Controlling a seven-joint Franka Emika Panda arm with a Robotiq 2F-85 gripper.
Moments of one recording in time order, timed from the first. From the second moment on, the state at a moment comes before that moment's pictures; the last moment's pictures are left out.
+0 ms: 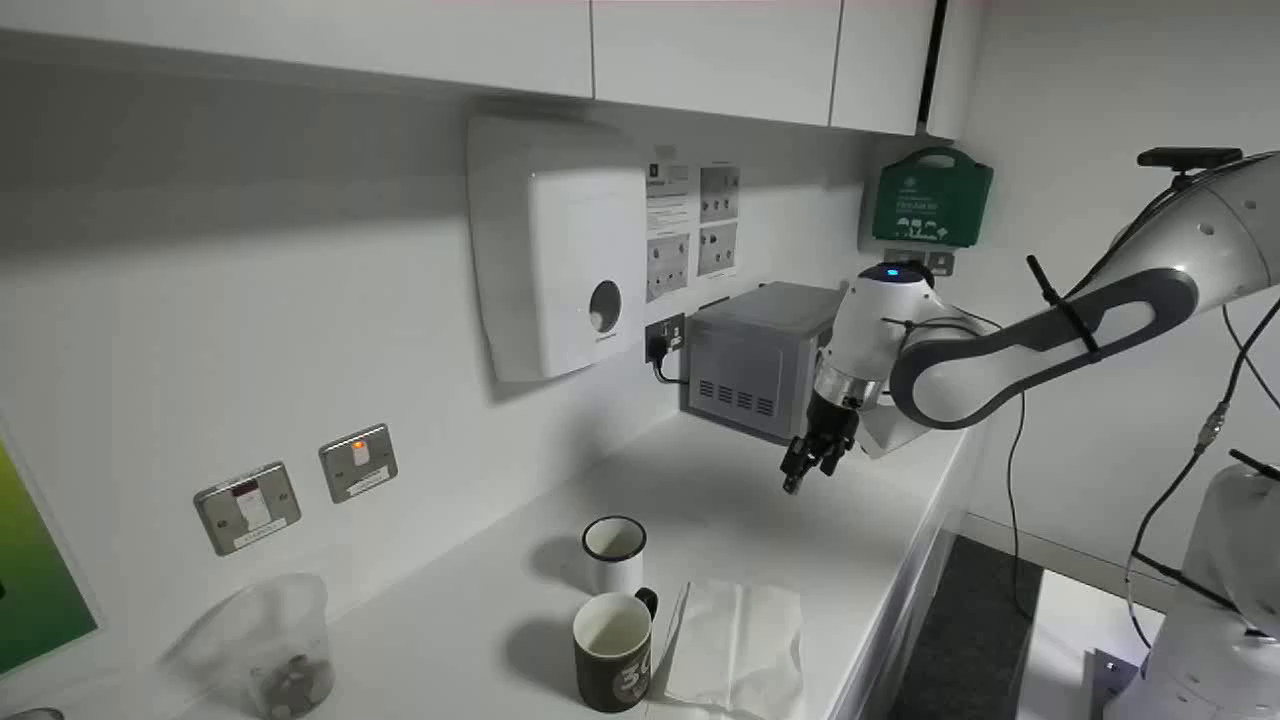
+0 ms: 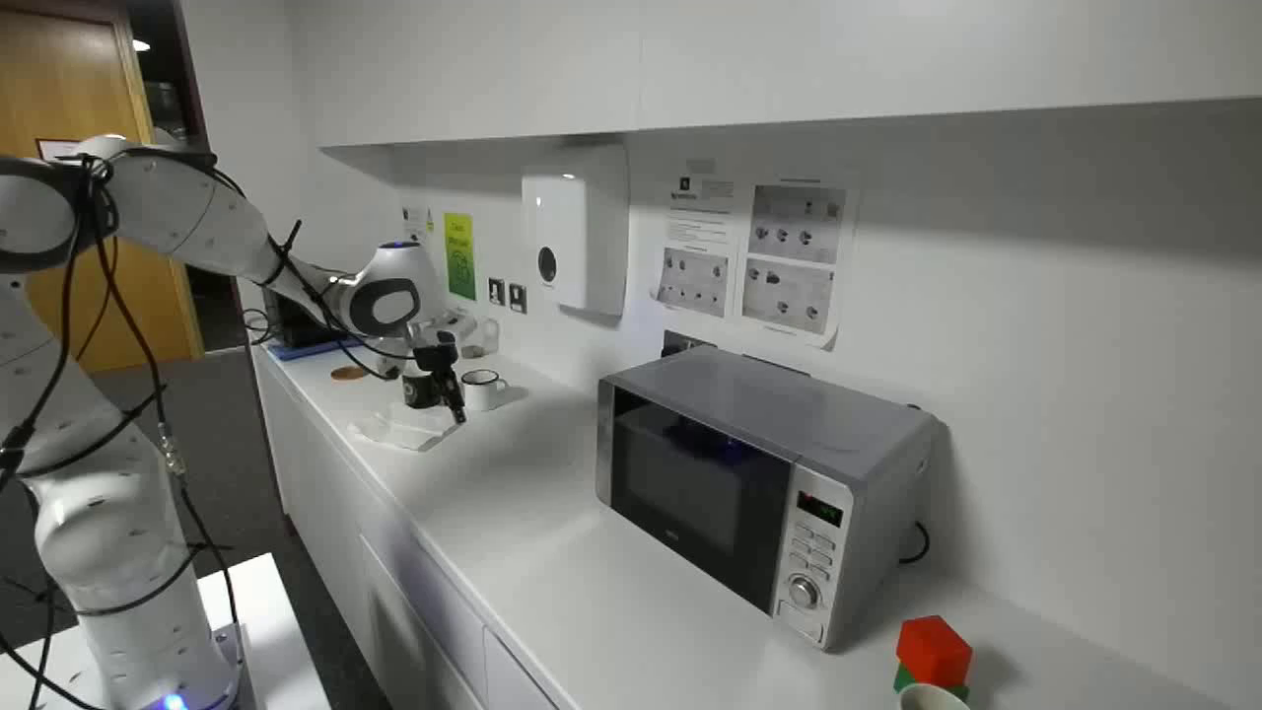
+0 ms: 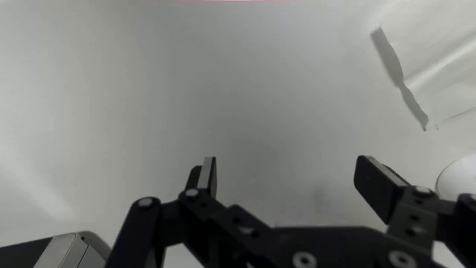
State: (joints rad) arm 0.02 -0.29 0.23 -2.47 0.00 2.42 0.46
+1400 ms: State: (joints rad) arm 0.18 -0.17 0.25 -2.30 0.33 2.42 0.41
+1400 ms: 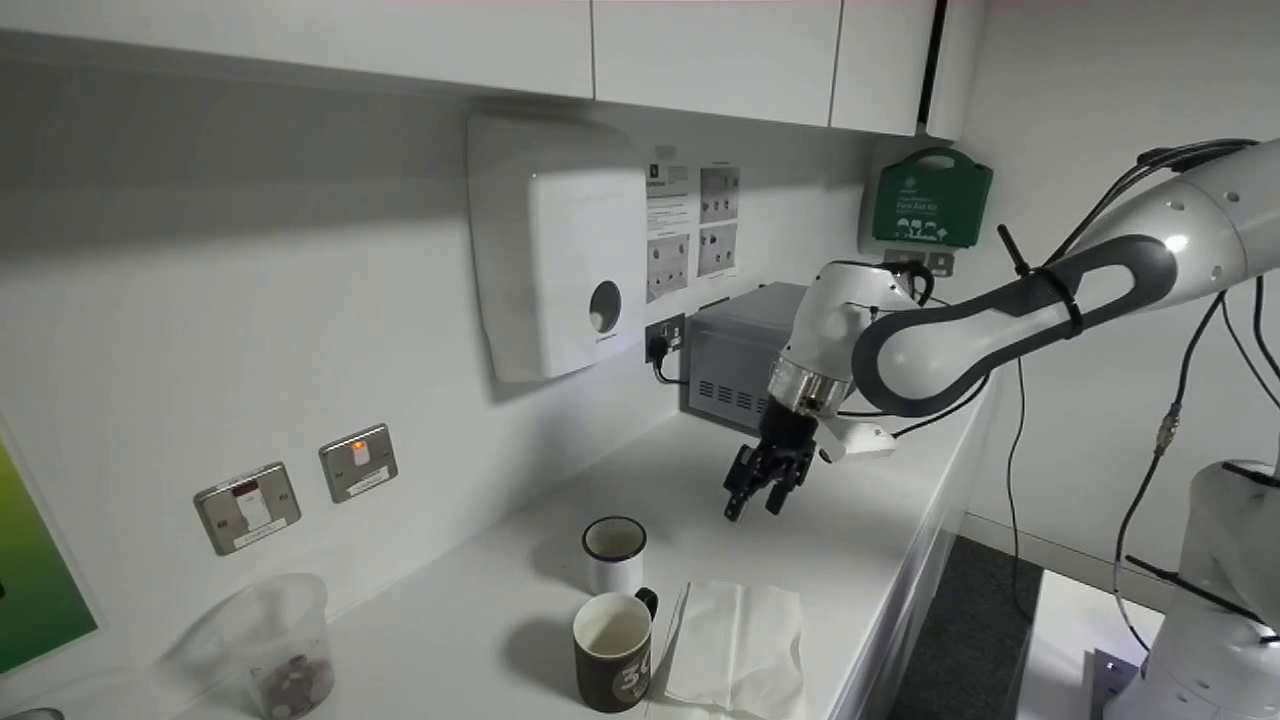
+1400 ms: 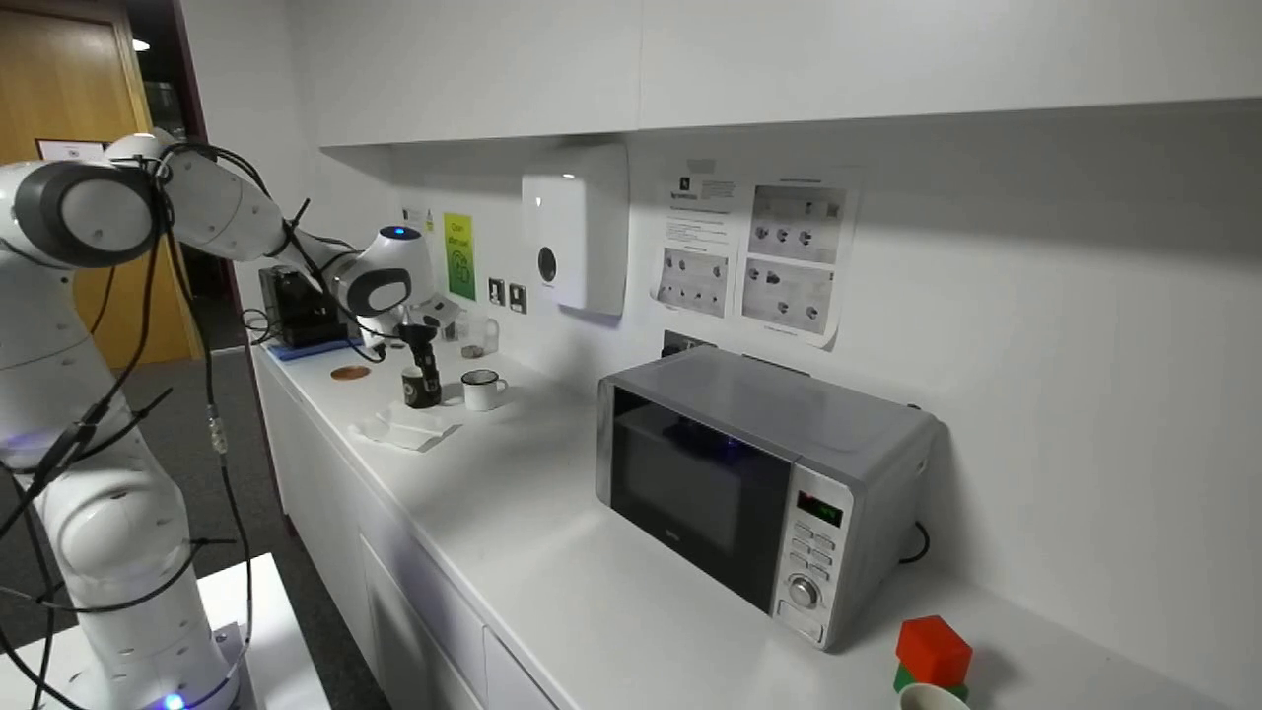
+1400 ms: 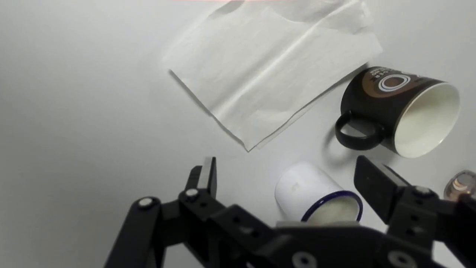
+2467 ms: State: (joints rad) arm 0.31 0.14 0.31 -1.97 0.17 2.31 0.69
